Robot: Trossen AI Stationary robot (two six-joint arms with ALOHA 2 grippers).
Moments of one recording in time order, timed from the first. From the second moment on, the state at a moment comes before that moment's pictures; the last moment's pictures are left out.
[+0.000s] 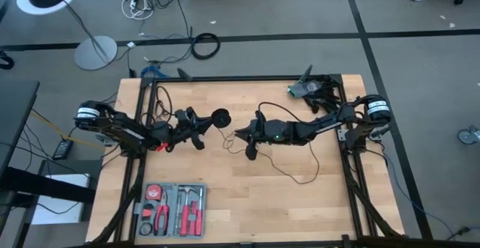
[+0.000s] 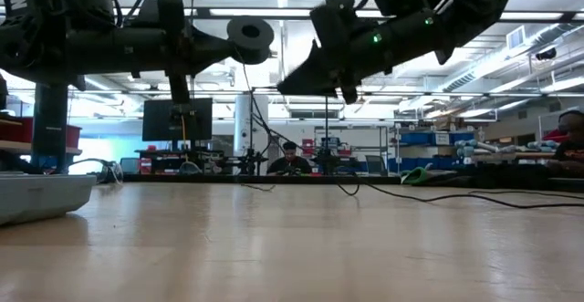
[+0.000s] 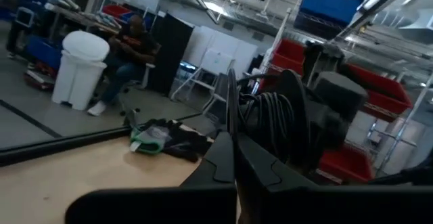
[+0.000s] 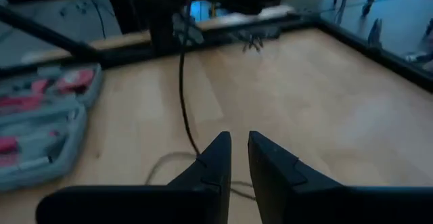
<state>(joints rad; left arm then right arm) 0.00 1.46 0.20 1.53 -0.37 -0.34 0.04 1.71 0.82 0.60 0.26 0.18</state>
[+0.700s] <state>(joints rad) 0.00 1.46 0.31 1.33 -0.23 -0.27 0.07 1.88 0.82 0.84 0.17 0.16</state>
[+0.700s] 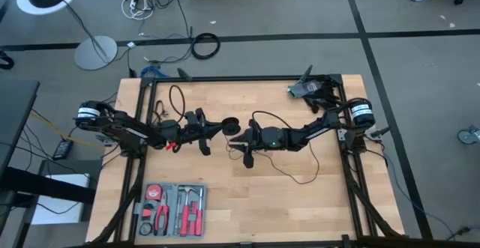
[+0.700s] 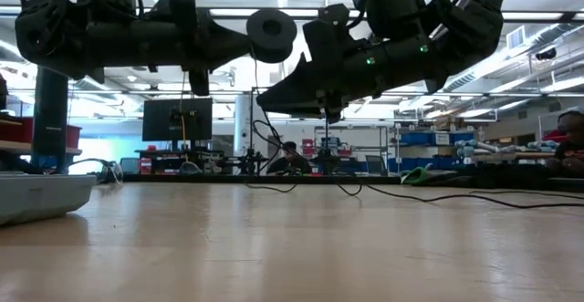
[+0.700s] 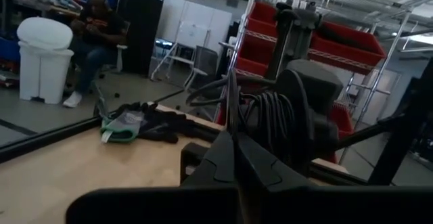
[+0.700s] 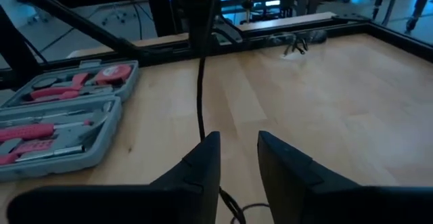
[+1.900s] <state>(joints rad) 0.00 1.46 0.31 1.31 -0.29 -0.24 0.07 1.88 0.82 0.77 0.11 0.21</state>
